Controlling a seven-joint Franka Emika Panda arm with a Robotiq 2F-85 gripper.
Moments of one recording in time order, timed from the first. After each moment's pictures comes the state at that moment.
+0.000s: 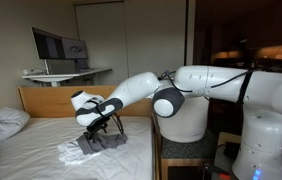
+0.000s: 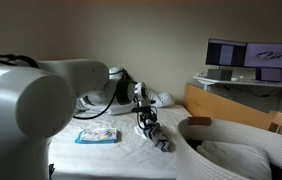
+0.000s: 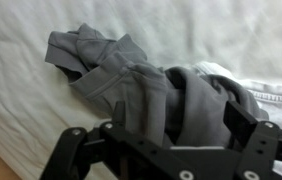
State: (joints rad) arm 0.25 1.44 -0.15 -0.53 -0.20 1.91 0.50
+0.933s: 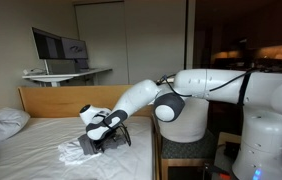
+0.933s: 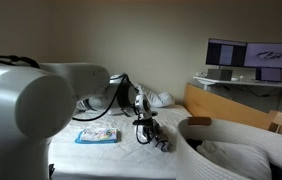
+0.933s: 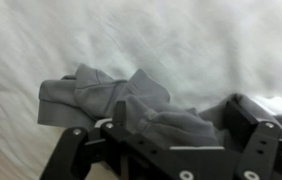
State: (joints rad) arm 0.24 1.49 -0.20 -0.65 -0.21 2.04 0.70
